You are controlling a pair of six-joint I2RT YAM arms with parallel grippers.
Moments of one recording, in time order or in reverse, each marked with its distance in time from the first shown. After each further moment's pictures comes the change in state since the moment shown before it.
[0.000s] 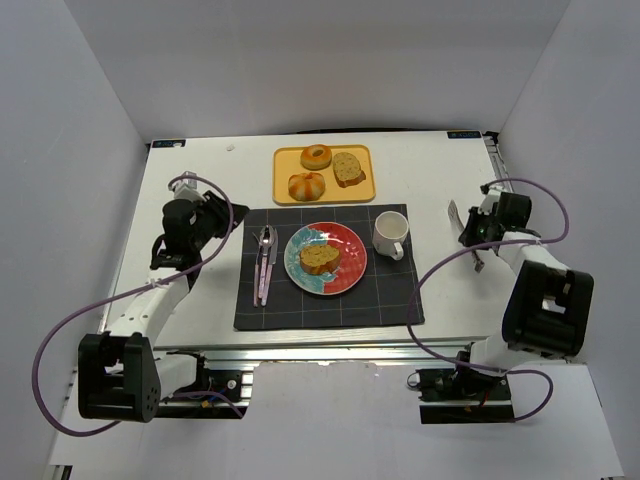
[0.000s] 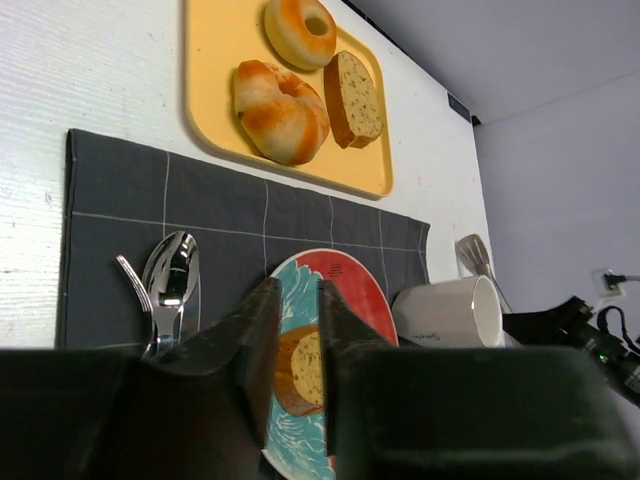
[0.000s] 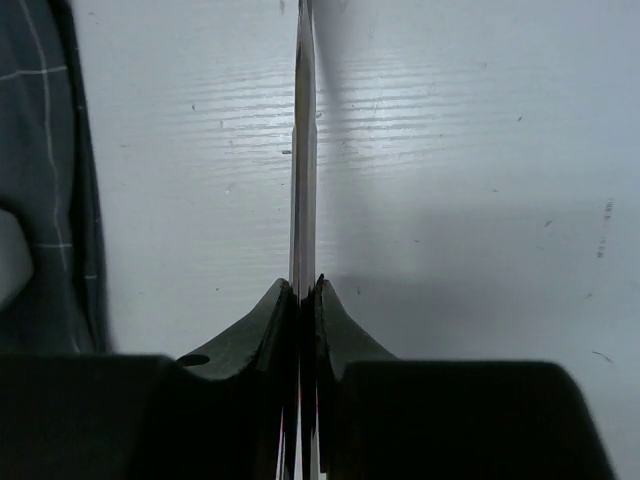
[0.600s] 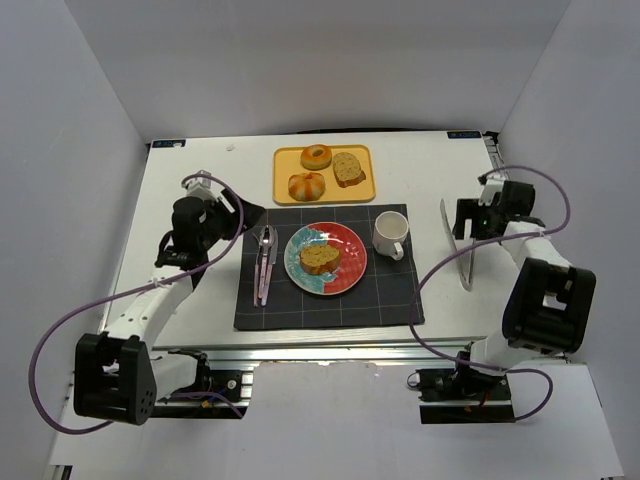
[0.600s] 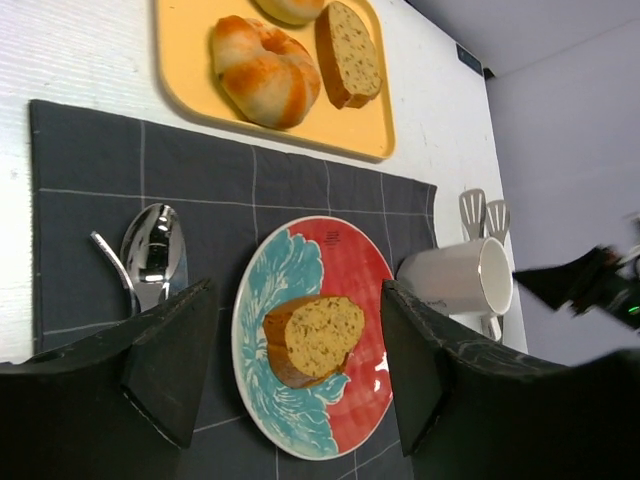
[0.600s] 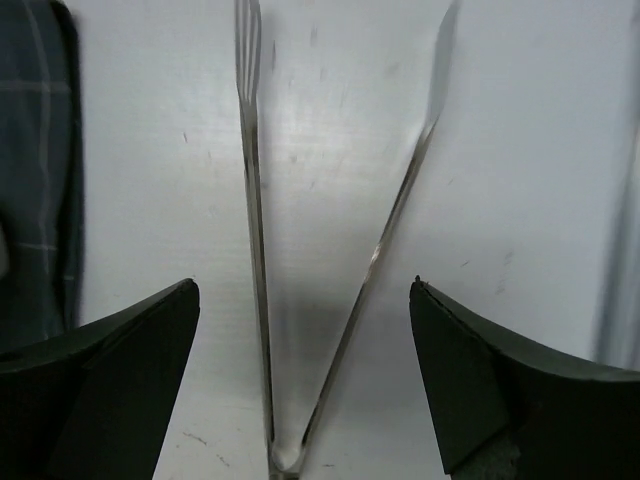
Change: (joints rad) left arm -0.084 -0.004 0.037 -0.090 -0.022 0.052; right arm 0.002 0.069 0.079 -0.079 0.036 -0.122
